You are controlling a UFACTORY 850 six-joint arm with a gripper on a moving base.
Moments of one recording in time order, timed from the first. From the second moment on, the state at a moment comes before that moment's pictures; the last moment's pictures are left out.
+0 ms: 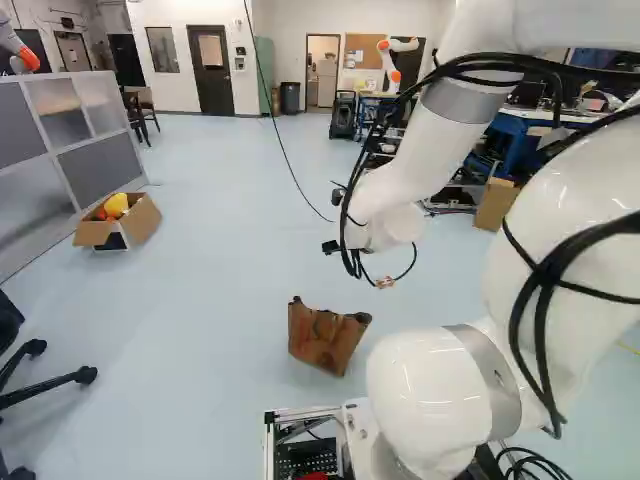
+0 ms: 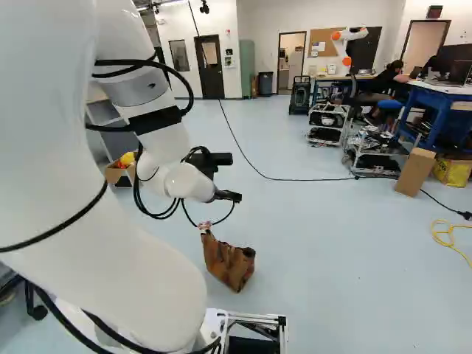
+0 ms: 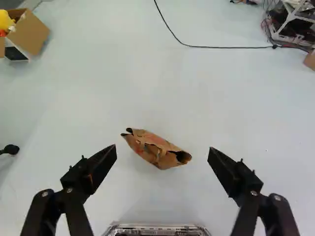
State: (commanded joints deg) arm 0.0 1.9 -18.0 0.0 18.7 0.0
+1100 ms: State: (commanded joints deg) arm 0.0 -20.4 -37.5 0.0 -4.4 0.0
